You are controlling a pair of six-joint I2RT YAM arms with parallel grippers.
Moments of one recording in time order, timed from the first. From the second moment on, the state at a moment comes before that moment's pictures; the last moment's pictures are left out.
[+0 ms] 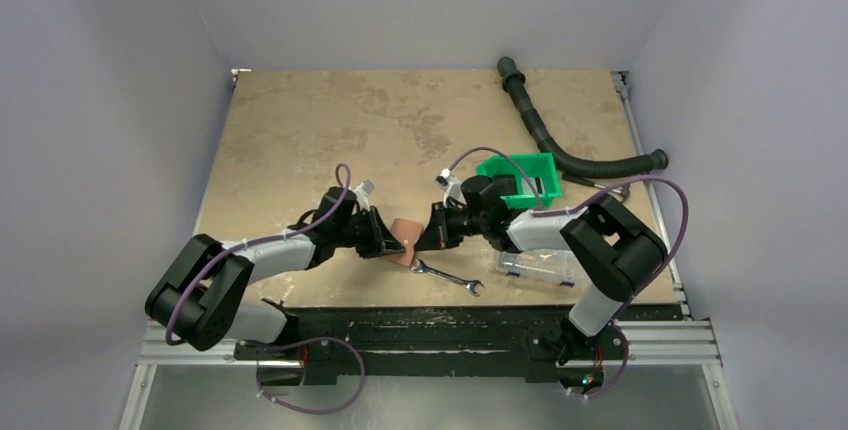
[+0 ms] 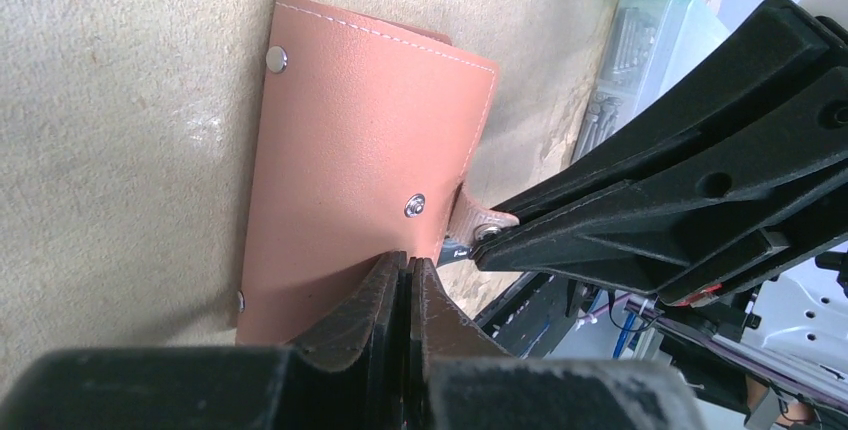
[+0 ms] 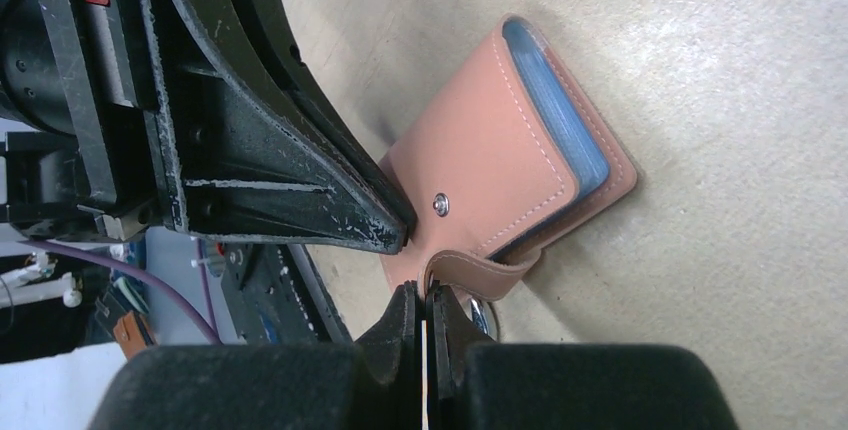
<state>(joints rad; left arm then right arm) -0.51 1.37 0.43 0.17 0.44 -0.90 0.71 1.66 0.65 0.39 -0.57 0.66</state>
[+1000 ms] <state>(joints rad) -0.51 1.35 0.40 0.22 0.42 -0.89 0.64 1.80 0.81 0.33 -0.70 0.63</state>
